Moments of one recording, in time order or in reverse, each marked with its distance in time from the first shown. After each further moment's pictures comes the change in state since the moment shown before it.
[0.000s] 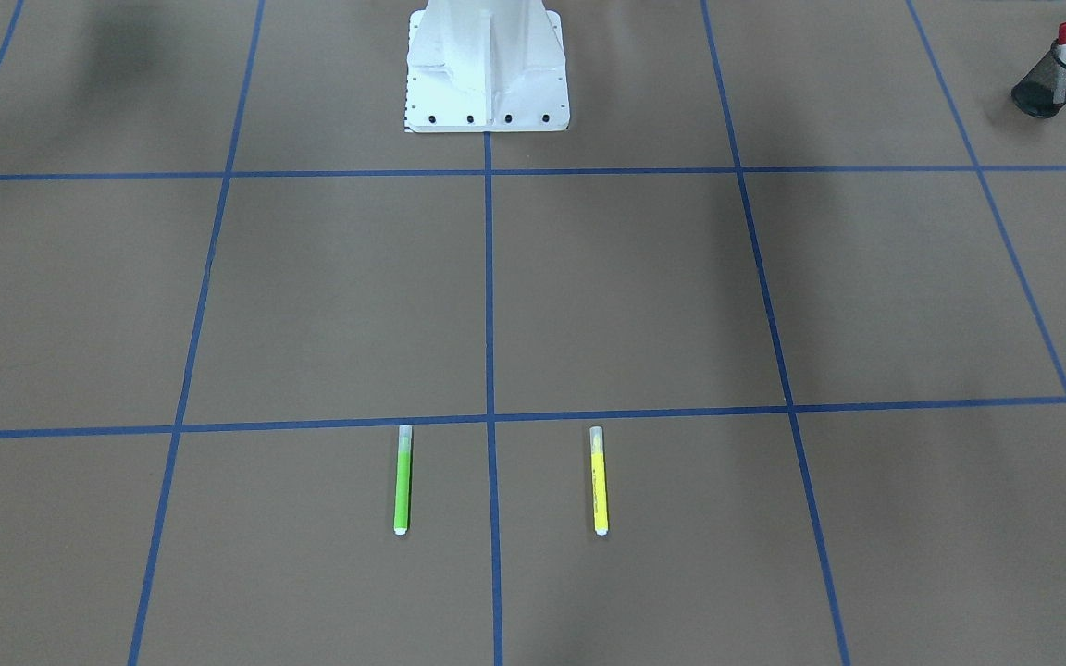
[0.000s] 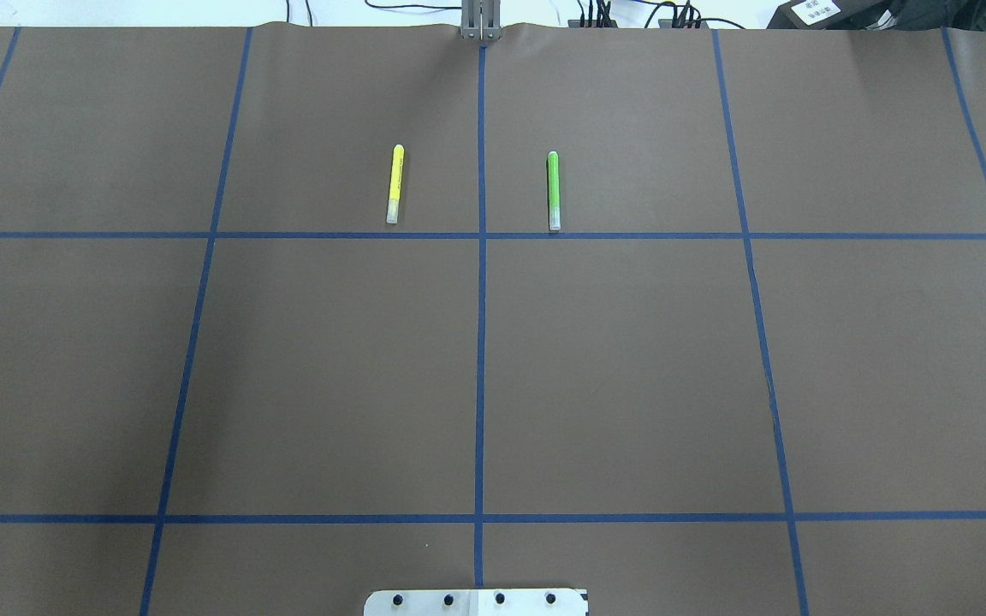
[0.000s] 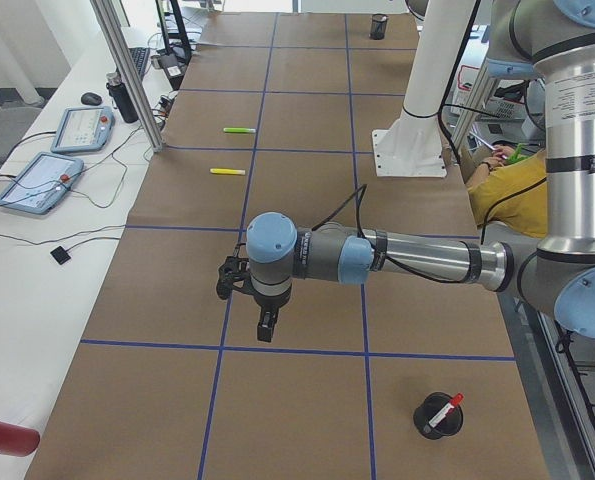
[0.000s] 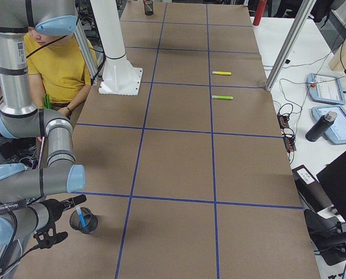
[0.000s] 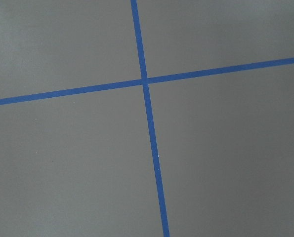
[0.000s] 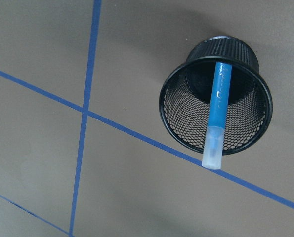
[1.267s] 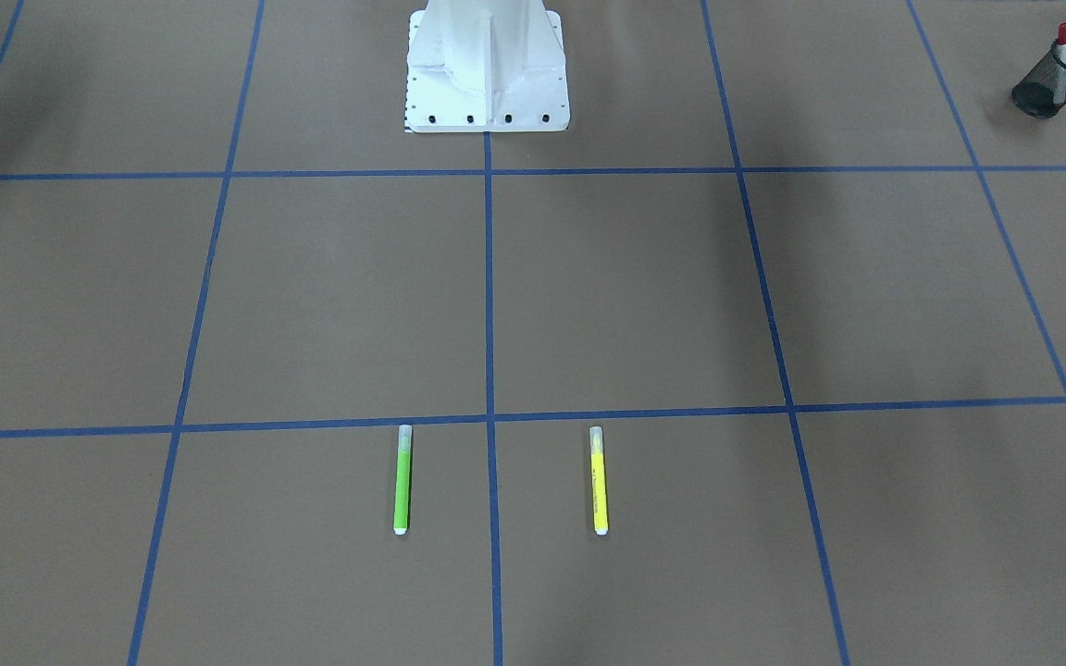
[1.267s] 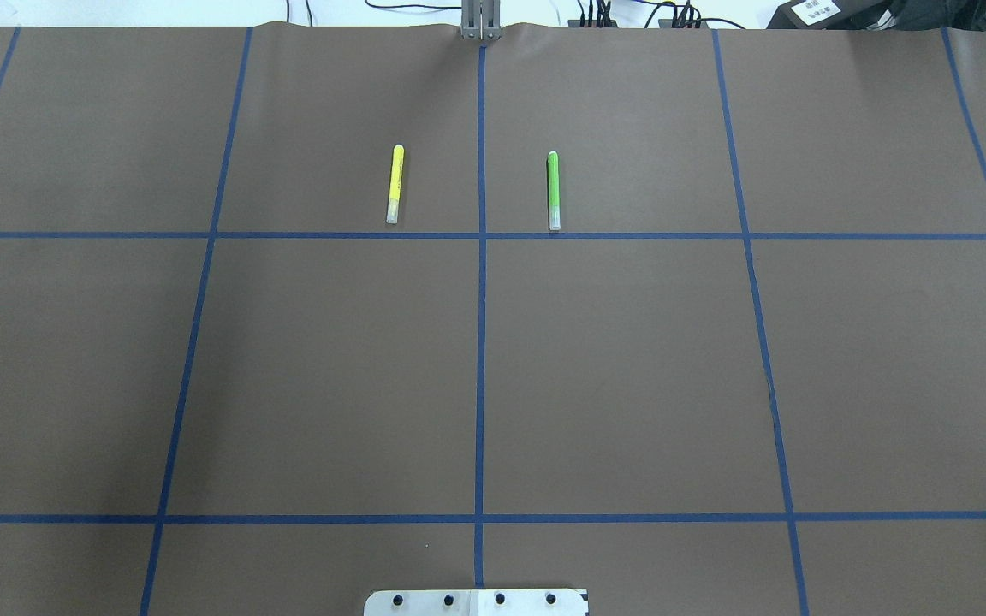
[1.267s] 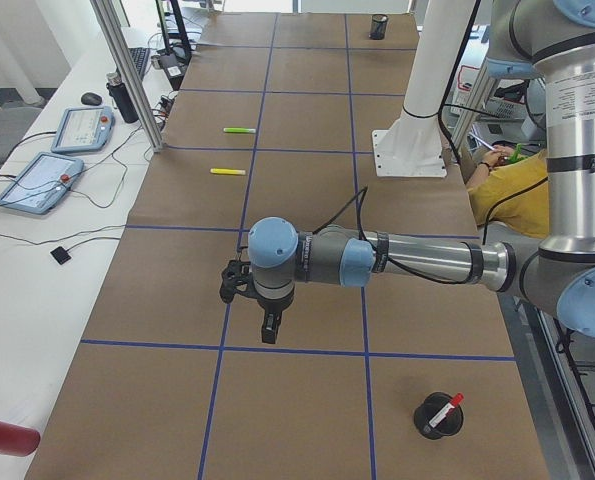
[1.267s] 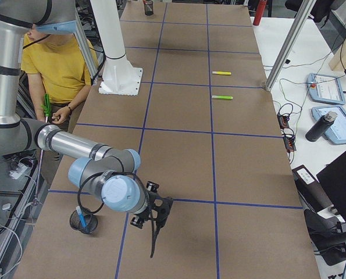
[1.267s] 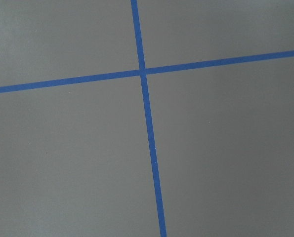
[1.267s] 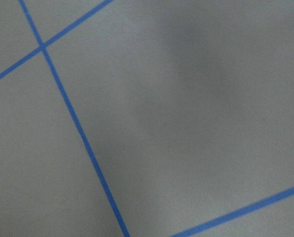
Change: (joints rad) left arm 0.007 0.009 0.005 0.005 -0.014 -0.001; right arm -0.742 0.180 -0.006 0.814 0.275 0.193
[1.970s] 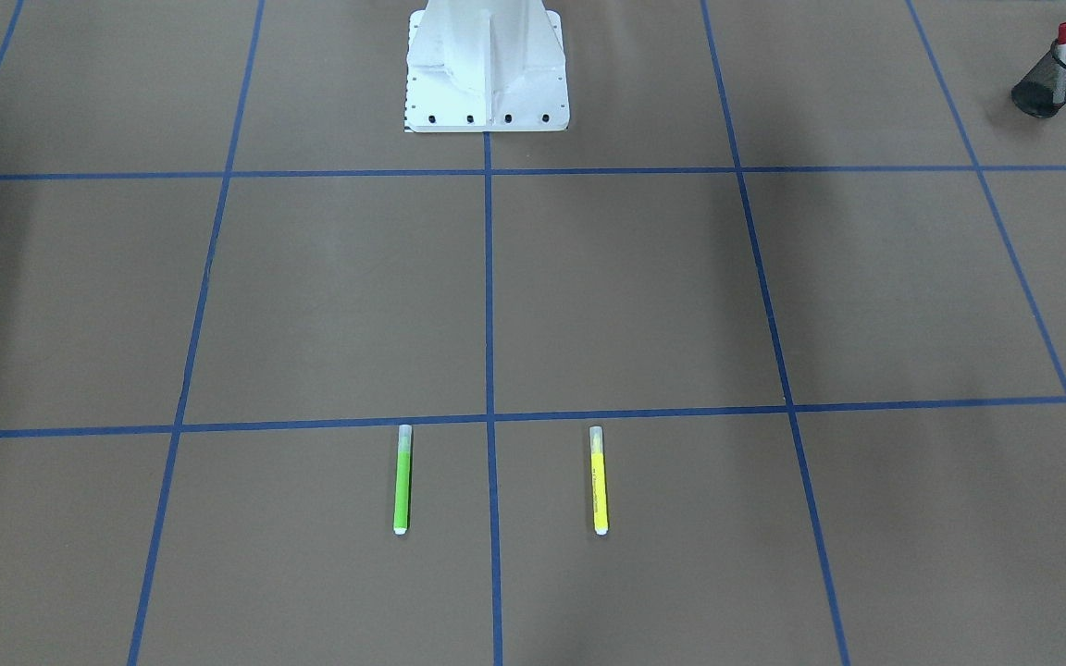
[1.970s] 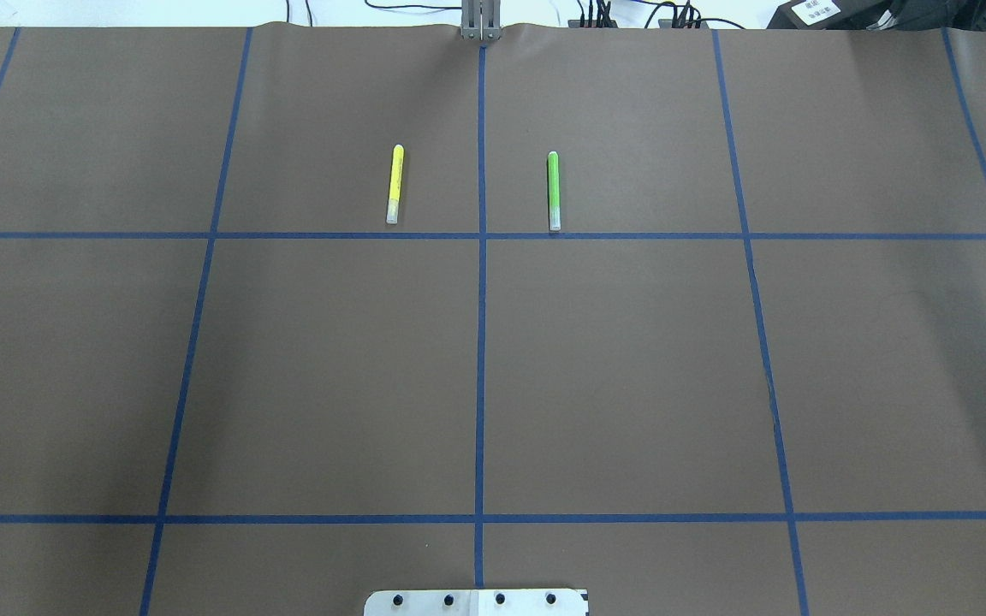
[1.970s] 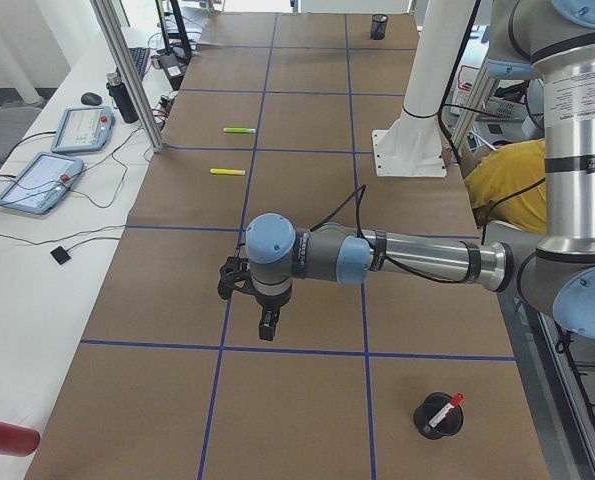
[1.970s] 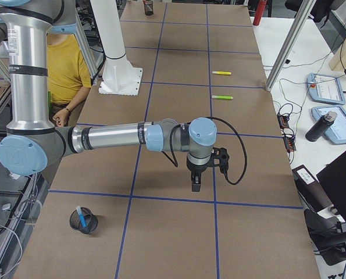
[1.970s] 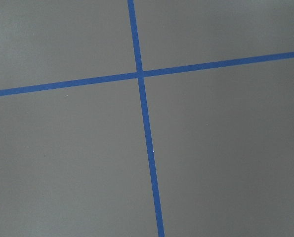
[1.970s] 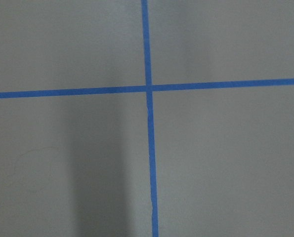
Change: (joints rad) left arm 0.014 -0.013 -0.005 0.003 0.010 -0.006; right arm -0.348 0.239 0.023 0.008 -0.183 0.135
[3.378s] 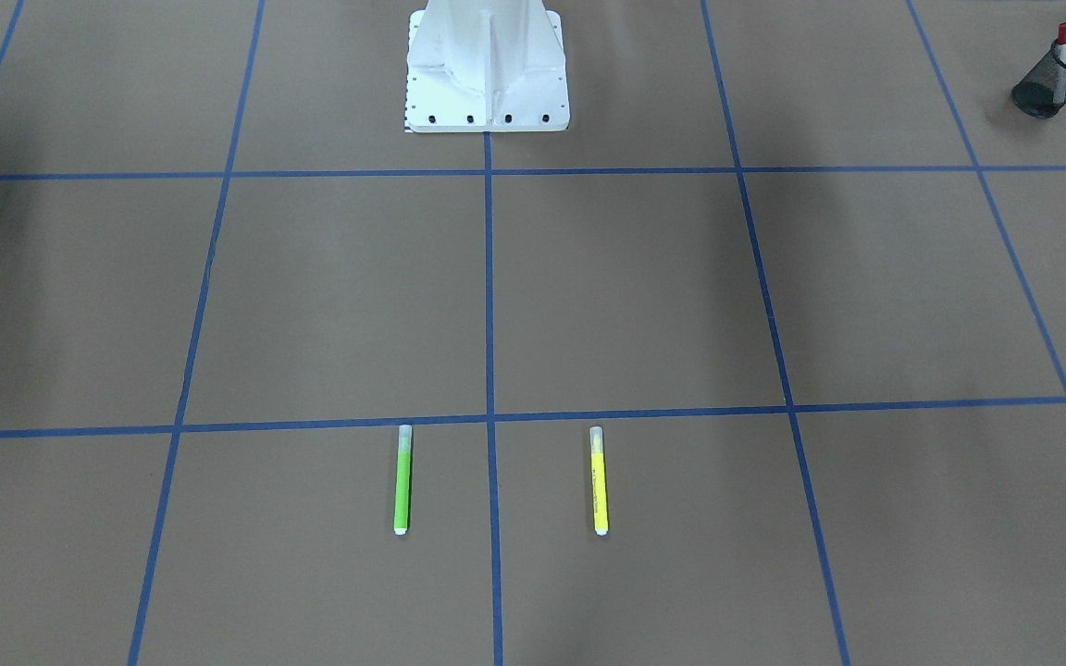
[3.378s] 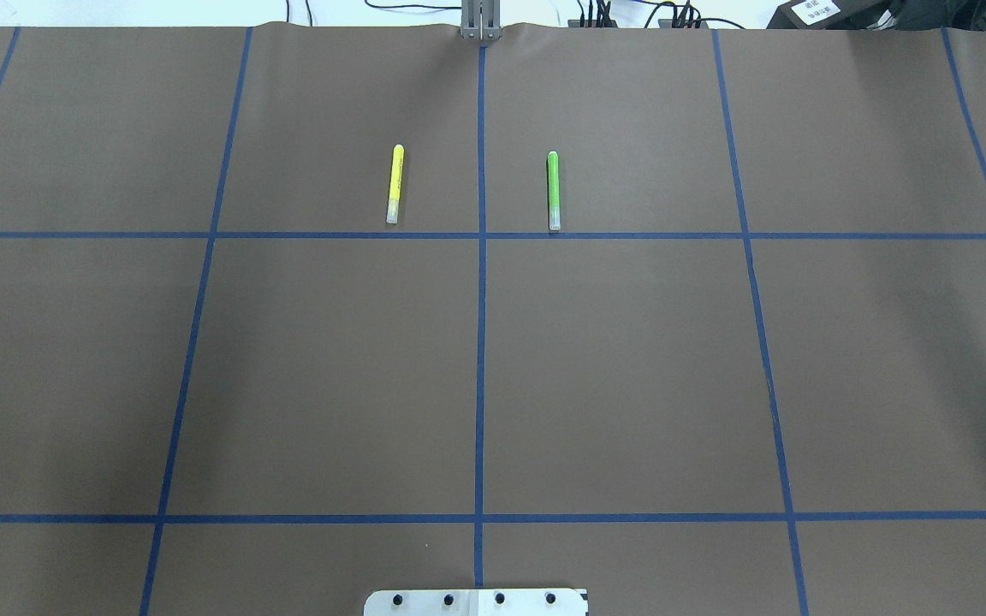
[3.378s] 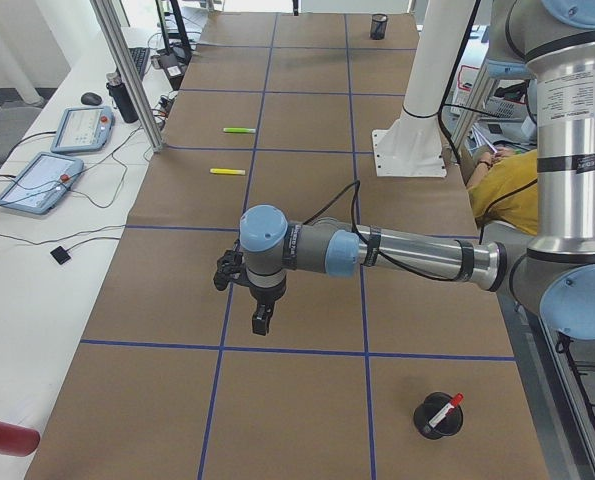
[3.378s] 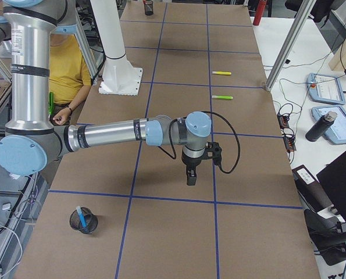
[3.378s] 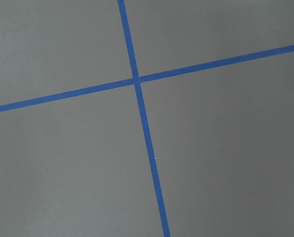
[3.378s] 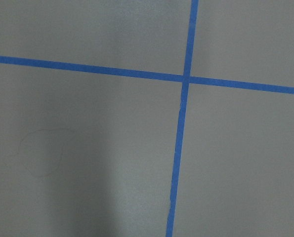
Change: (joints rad) left arm 0.046 -0.018 -0.002 -0.008 0.053 0.007; right arm -0.073 -0.066 0.072 0.012 -0.052 -0.002
